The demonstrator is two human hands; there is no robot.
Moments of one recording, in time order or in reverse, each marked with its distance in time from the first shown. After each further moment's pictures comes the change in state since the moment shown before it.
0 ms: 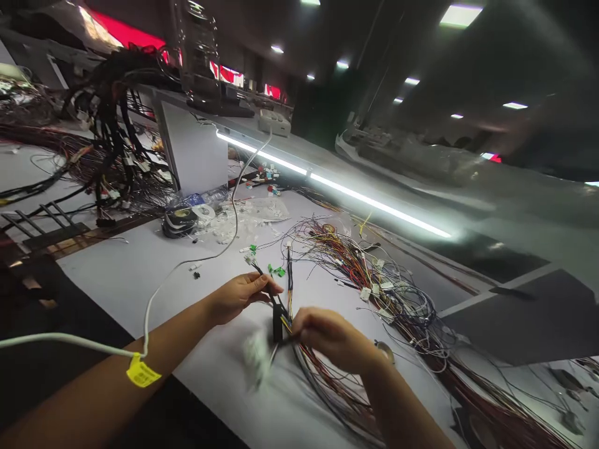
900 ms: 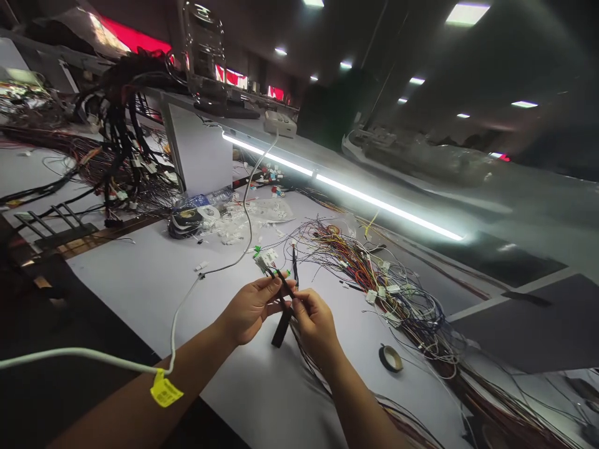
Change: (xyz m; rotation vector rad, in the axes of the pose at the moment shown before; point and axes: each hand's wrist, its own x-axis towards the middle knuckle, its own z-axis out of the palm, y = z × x) left_hand -0.009 -0.010 0.033 -0.383 0.150 0.049; right_hand 0.033 0.055 0.042 0.006 0.613 0.063
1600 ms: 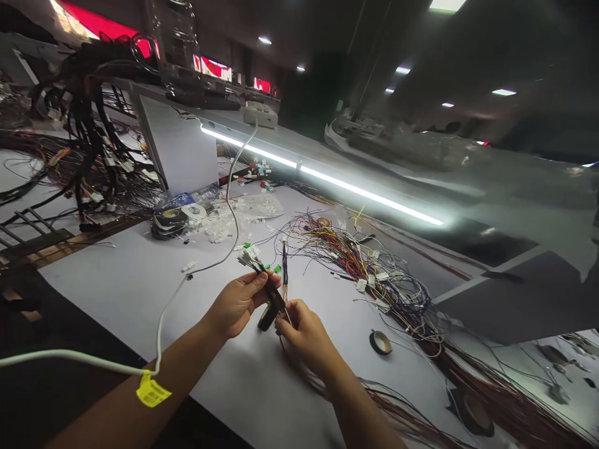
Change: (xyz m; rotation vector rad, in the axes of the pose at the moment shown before) left_hand 0.006 0.002 -0.001 0.023 0.083 0.017; right_hand -0.025 -0.005 -0.012 -0.147 -0.184 0.272
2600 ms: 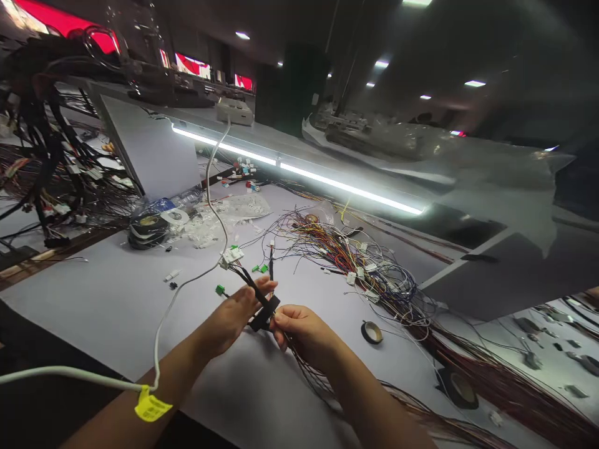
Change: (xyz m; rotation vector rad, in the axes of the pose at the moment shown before) left_hand -0.005 -0.012 -0.015 0.309 -0.202 0.023; right_hand 0.010 -0.001 -0.016 0.868 -0.406 0.158
